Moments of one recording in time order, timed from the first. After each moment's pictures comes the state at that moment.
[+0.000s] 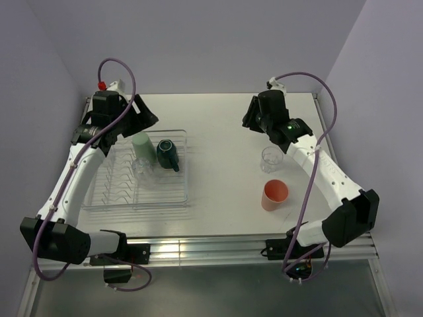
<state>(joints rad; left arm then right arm) -0.18 1.30 1.35 -0.61 0.11 -0.56 0.42 1.39 1.36 -0.53 0.20 0.57</state>
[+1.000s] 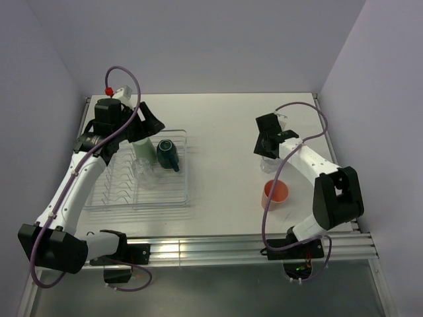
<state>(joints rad) -0.22 1.22 1.23 -0.52 0.22 -0.54 0.30 1.51 1.07 -0.56 0.32 0.58</state>
